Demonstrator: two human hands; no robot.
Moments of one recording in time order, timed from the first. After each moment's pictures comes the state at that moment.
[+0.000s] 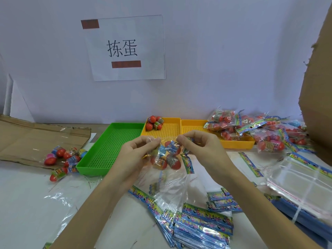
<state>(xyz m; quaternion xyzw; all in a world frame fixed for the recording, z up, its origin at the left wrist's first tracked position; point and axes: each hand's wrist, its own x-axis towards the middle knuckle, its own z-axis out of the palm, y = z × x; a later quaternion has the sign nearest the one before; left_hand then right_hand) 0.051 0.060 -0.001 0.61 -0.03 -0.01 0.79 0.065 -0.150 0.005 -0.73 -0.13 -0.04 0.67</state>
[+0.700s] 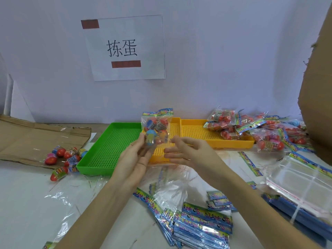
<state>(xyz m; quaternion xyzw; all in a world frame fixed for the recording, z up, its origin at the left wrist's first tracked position) 0.059 0.044 -0.005 0.34 0.10 0.02 0.93 0.062 -0.139 -0.002 -0.67 -0.12 0.11 0.72</state>
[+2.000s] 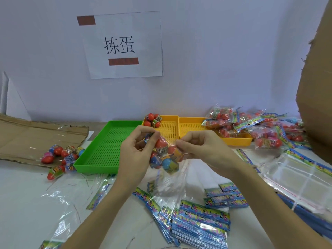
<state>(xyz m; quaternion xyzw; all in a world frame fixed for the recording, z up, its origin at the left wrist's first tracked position) 0.047 0.040 -0.015 0.71 -0.13 0.26 0.65 0.067 -0.166 0.013 -0.72 -0.18 0.08 0.67</state>
